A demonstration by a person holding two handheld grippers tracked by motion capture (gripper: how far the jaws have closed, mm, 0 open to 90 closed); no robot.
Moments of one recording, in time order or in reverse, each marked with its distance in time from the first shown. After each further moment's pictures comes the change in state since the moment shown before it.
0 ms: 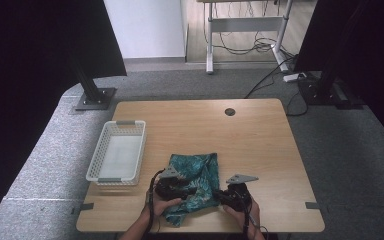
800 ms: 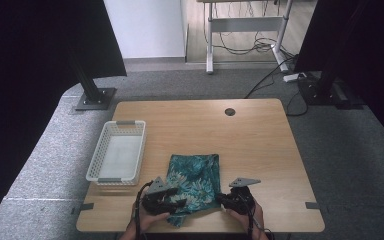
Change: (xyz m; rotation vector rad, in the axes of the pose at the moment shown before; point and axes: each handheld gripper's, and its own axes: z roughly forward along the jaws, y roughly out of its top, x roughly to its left) left arm -0.020 -0.031 -0.046 -0.010 0.067 0.052; right arm -0.008 -0.013 -0.001 0.031 0.017 -0.016
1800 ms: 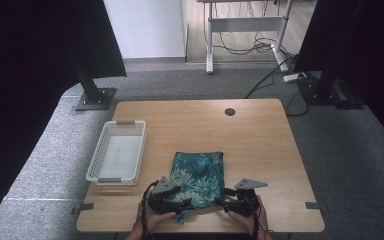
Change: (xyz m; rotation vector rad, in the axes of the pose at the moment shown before) left arm -0.005 0.004 0.015 -0.031 0.019 -0.005; right arm -0.001 -0.006 -0.013 -0.105 -0.015 -0.049
